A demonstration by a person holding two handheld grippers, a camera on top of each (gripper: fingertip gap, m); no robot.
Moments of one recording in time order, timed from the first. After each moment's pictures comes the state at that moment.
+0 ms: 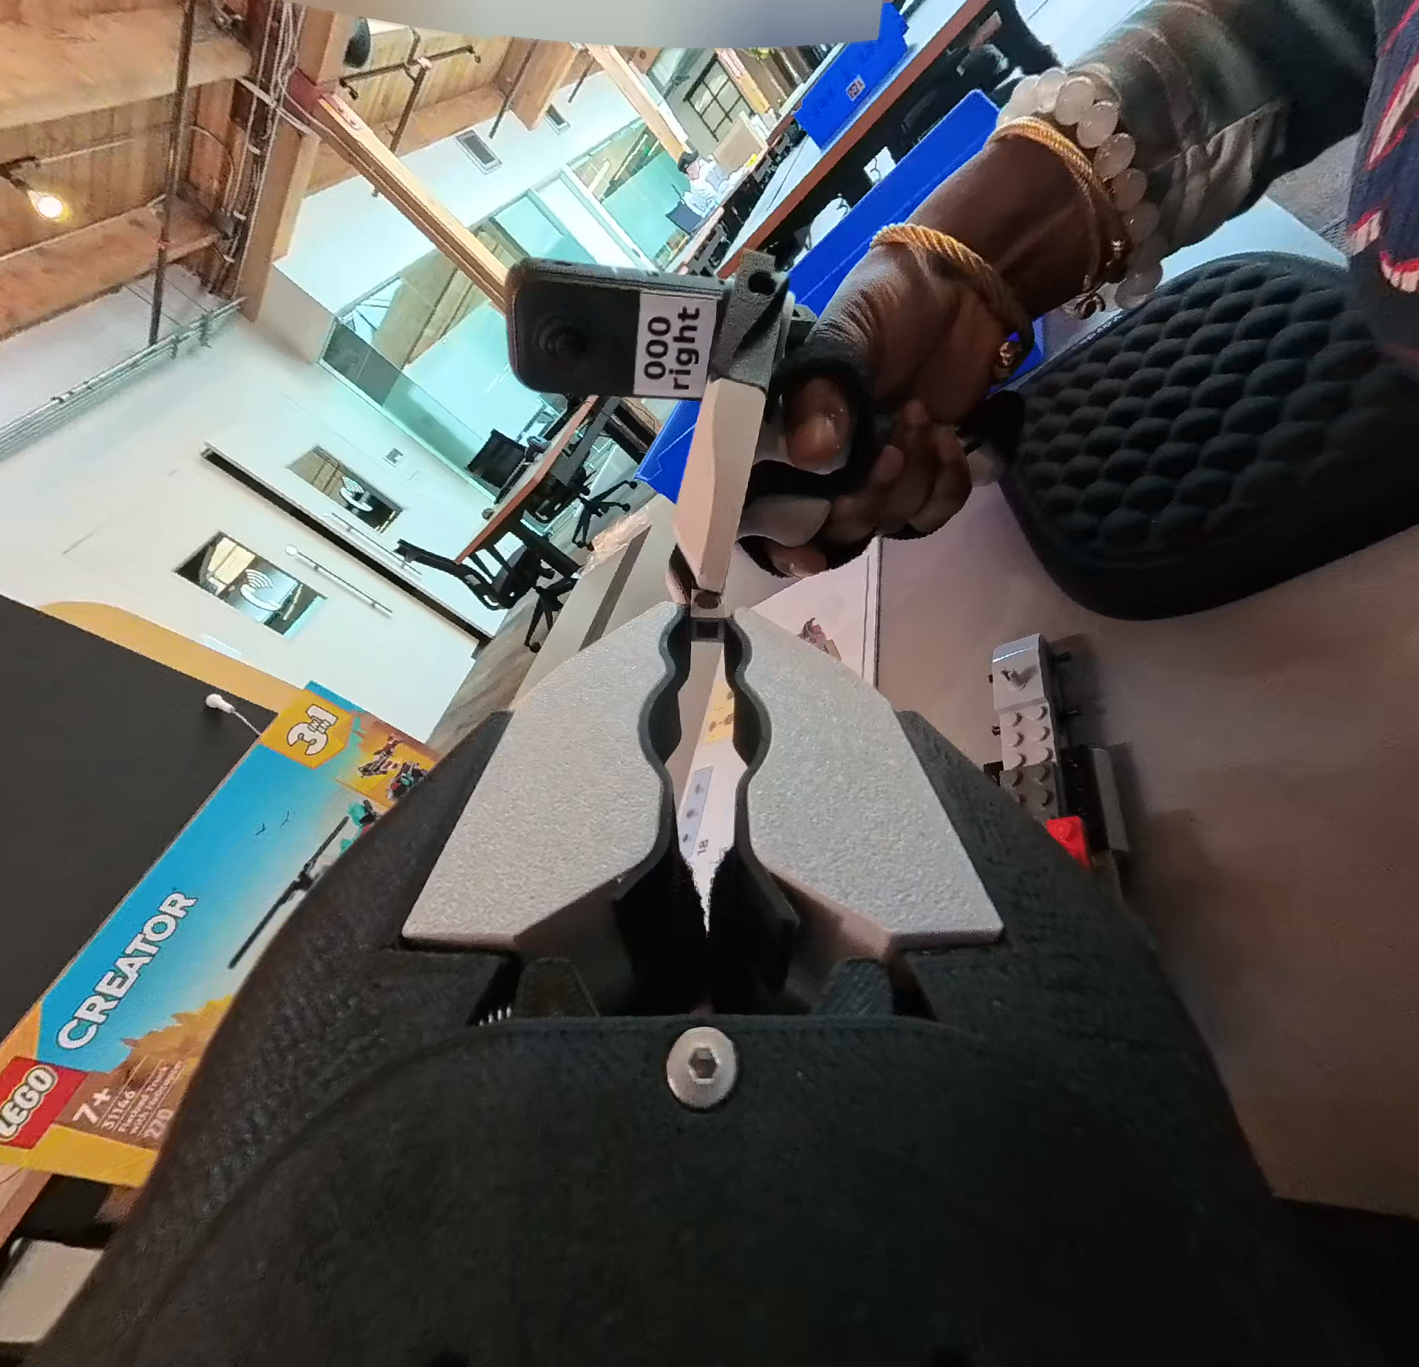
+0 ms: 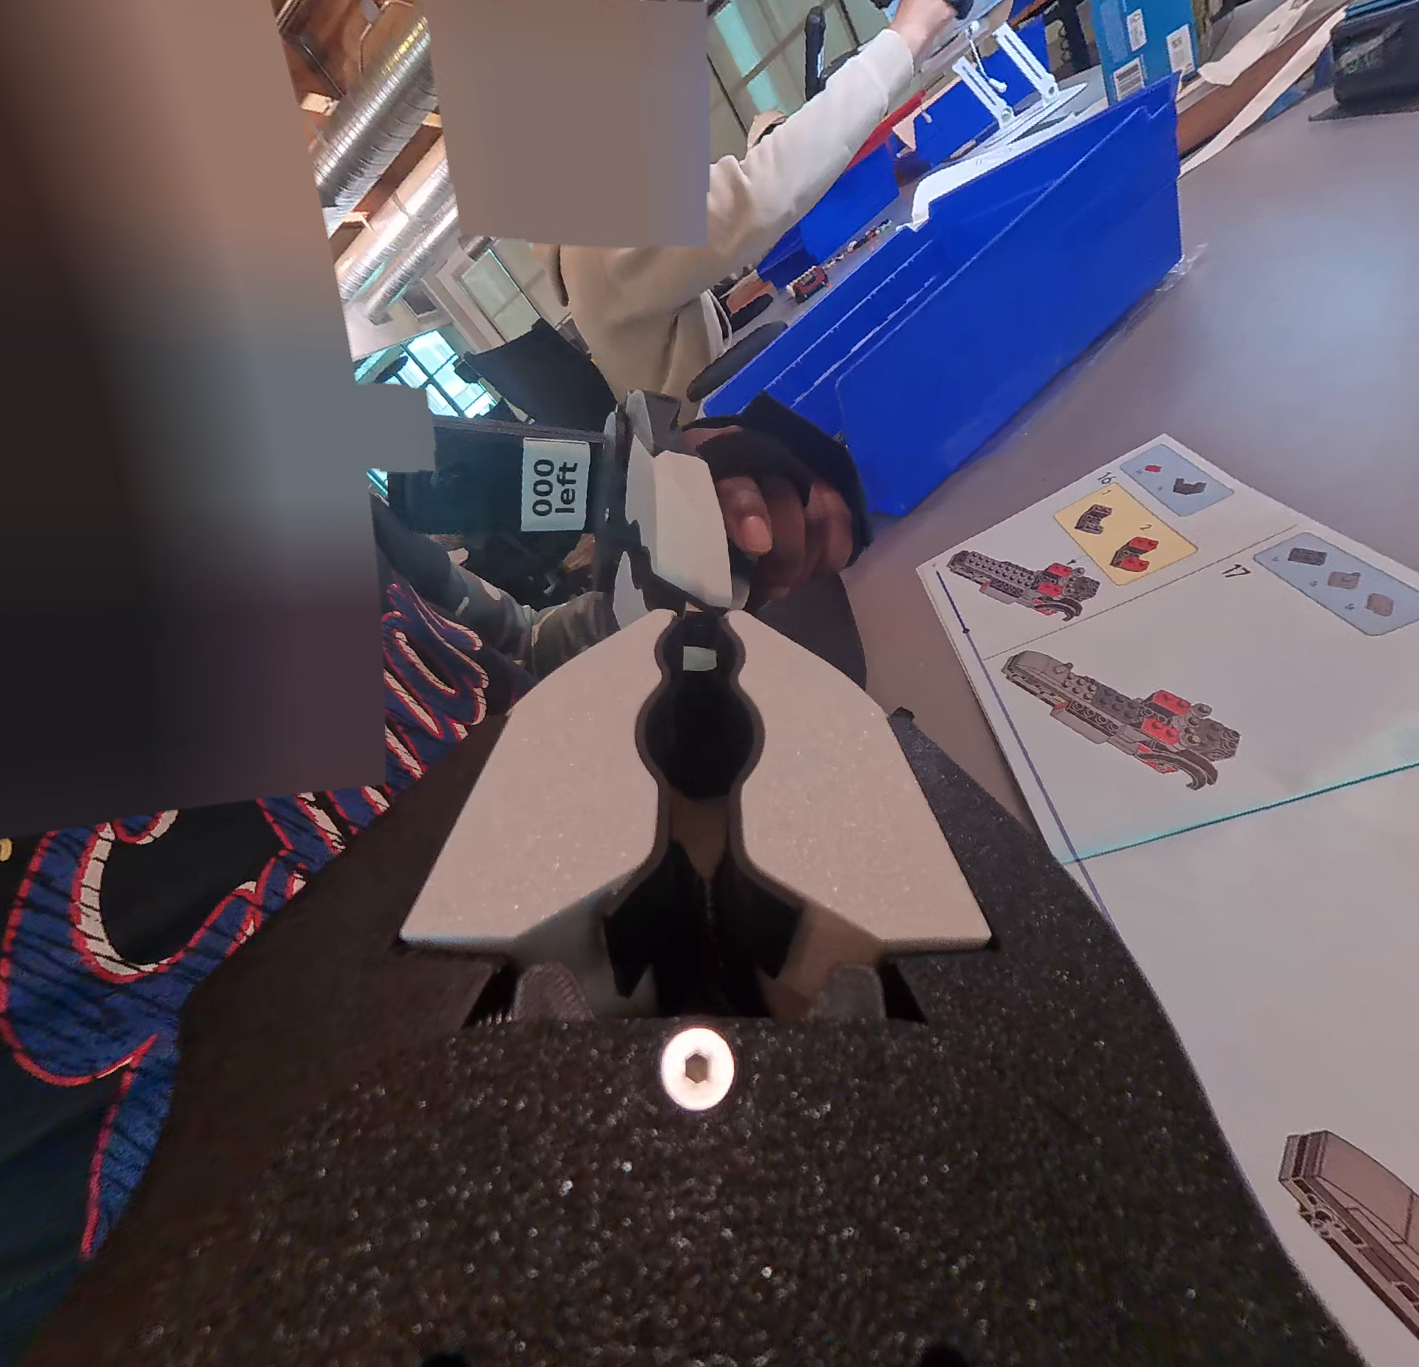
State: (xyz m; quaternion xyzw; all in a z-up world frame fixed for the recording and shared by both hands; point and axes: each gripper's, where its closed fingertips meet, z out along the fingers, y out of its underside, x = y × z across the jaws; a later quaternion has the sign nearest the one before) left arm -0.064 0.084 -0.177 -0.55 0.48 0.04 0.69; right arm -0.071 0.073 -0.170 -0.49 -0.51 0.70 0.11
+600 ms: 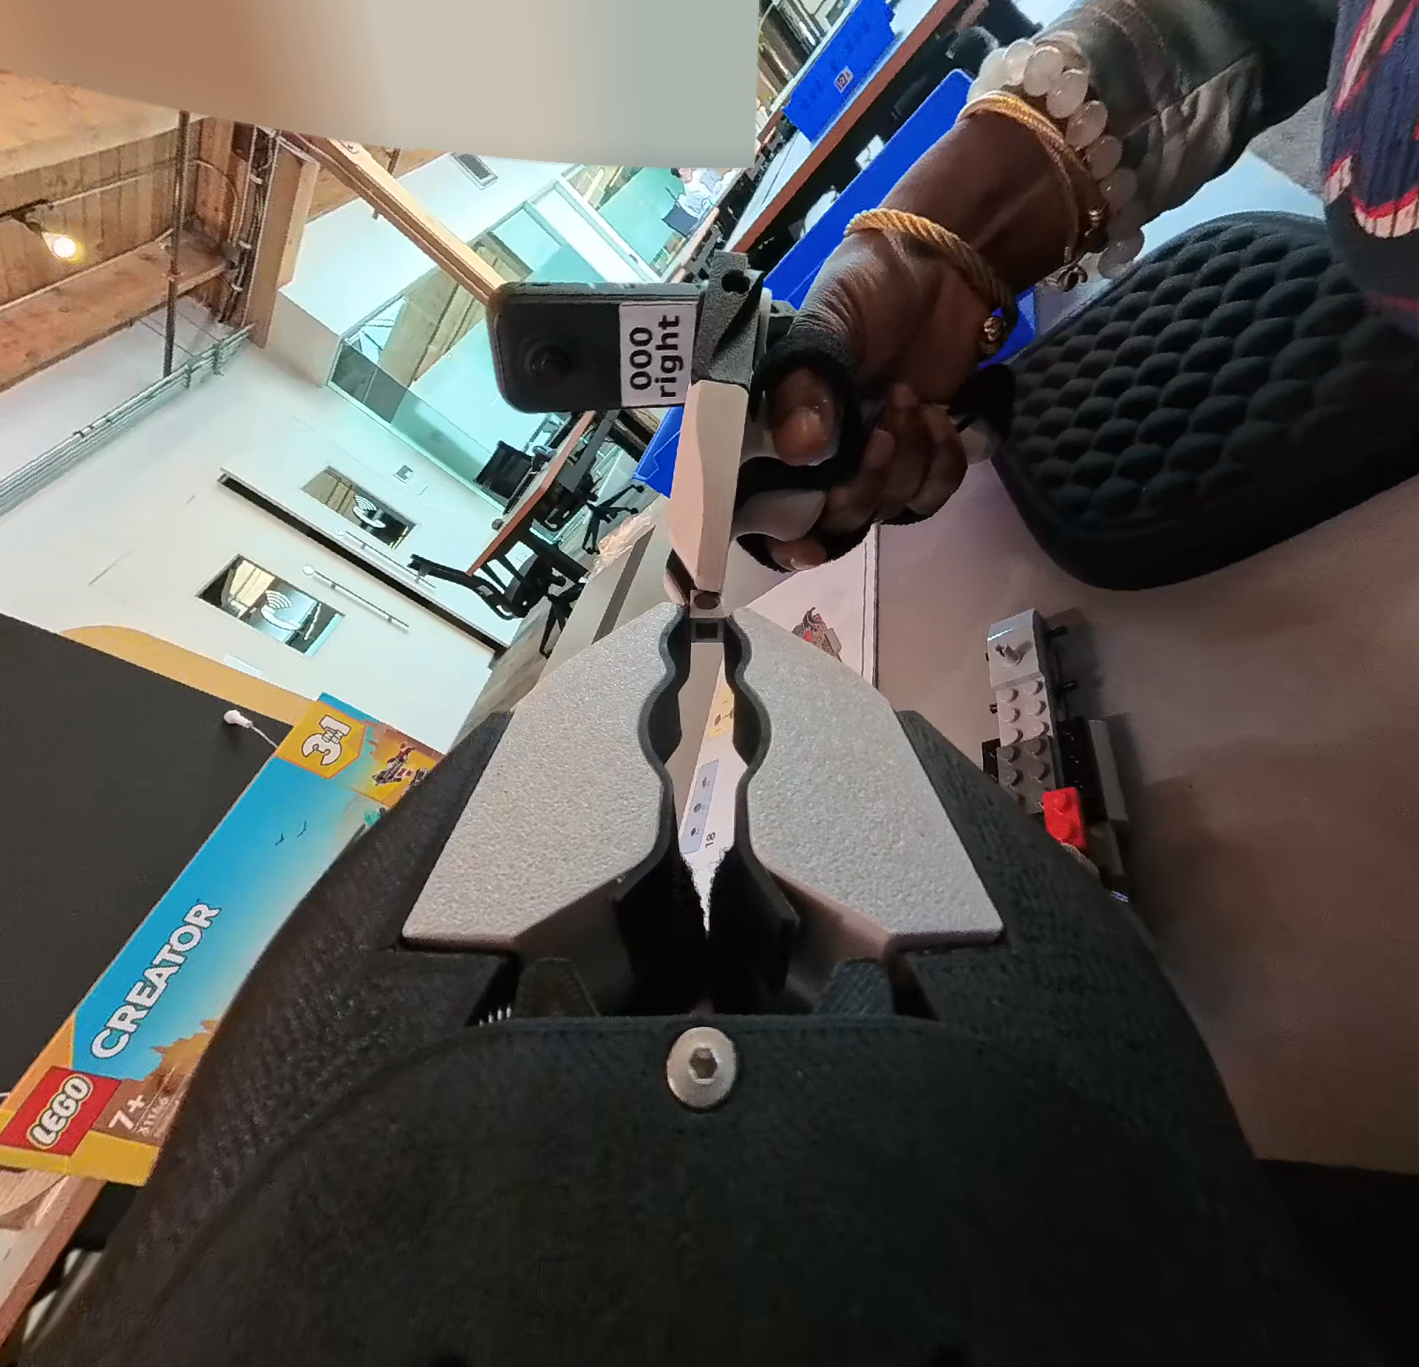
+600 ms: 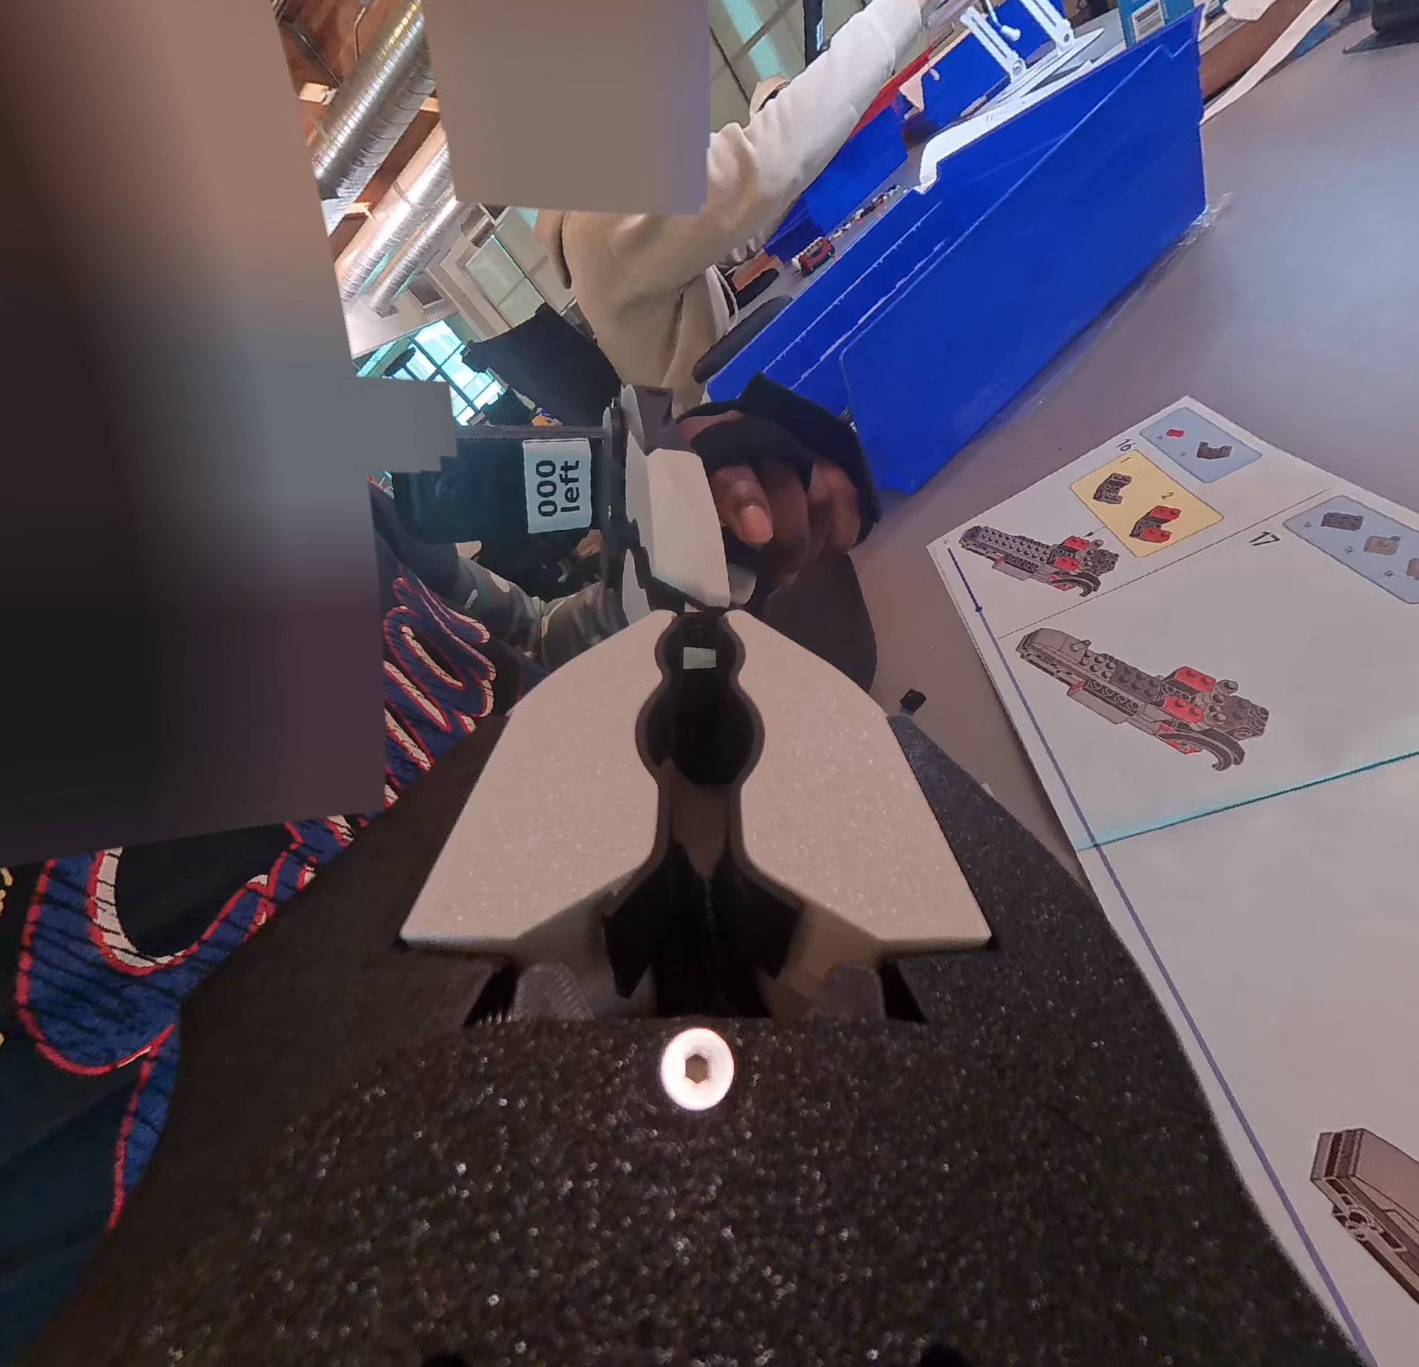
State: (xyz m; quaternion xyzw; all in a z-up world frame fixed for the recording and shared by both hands) left arm -0.063 0.081 -0.182 -0.54 0.49 0.05 0.69; right arm -0.071 0.070 -0.176 -0.50 -0.51 0.69 0.09
